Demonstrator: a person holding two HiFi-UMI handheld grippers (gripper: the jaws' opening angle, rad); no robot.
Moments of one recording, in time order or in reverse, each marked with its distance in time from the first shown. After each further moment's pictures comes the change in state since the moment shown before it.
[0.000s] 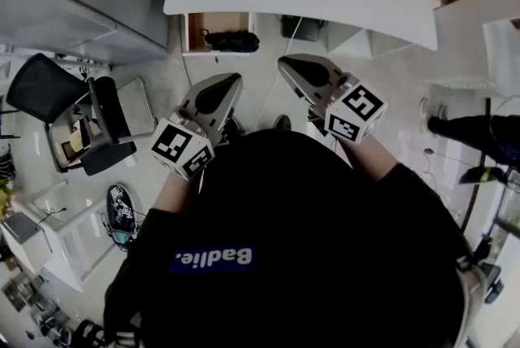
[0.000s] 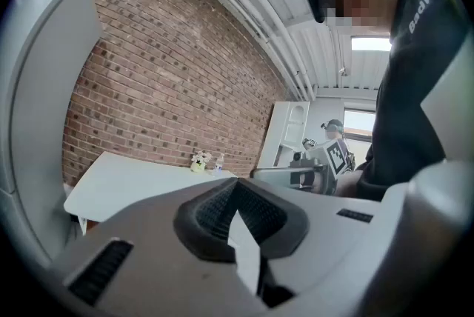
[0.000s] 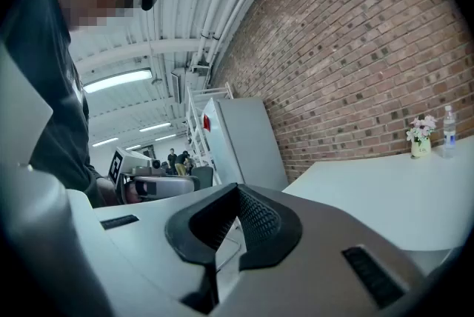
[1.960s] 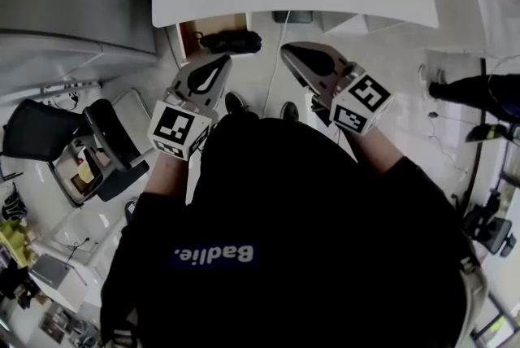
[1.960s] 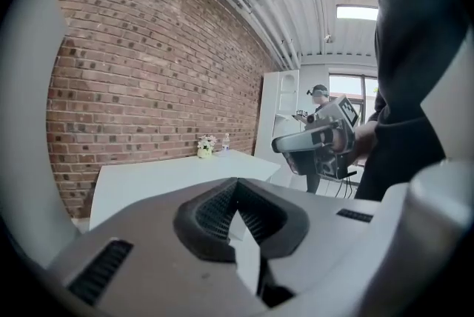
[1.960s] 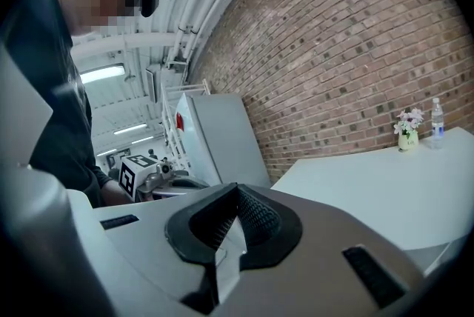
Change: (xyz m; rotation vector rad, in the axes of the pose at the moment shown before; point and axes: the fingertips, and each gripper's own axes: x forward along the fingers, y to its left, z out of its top) left arm 0.034 0.127 -0.010 0.221 0.149 -0.084; right arm 0.068 -0.046 0.007 0.065 -0.003 -0.163
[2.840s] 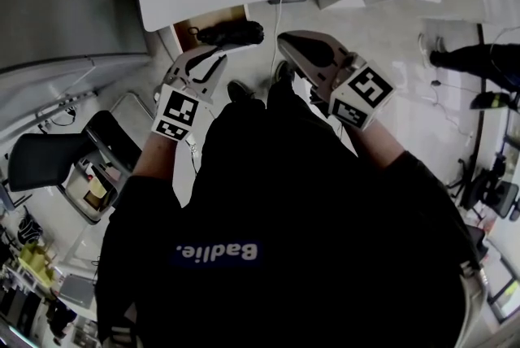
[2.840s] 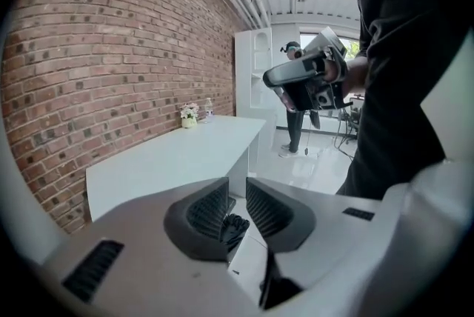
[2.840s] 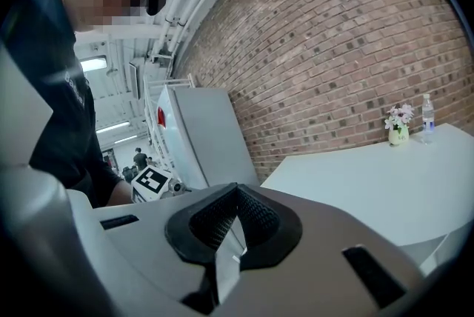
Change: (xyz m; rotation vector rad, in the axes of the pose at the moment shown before) left arm 0.028 0.065 -0.098 0.232 0.272 -0.164; right arm 0.049 -0.020 -0.012 0.030 0.017 -0.119
